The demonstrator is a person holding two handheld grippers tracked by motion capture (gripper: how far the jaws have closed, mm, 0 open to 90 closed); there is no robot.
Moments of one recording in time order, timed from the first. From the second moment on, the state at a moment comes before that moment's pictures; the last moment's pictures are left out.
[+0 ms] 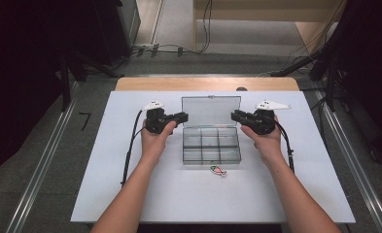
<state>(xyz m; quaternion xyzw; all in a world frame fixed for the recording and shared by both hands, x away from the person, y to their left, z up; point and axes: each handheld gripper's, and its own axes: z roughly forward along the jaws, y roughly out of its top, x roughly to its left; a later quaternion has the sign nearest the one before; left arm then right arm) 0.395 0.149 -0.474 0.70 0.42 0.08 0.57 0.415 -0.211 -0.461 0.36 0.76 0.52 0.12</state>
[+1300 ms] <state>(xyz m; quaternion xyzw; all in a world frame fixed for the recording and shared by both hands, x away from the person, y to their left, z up) 0.415 0.148 -0.490 0.67 0.47 0.03 0.57 0.442 -0.210 -0.479 0.41 0.74 0.53 0.07</state>
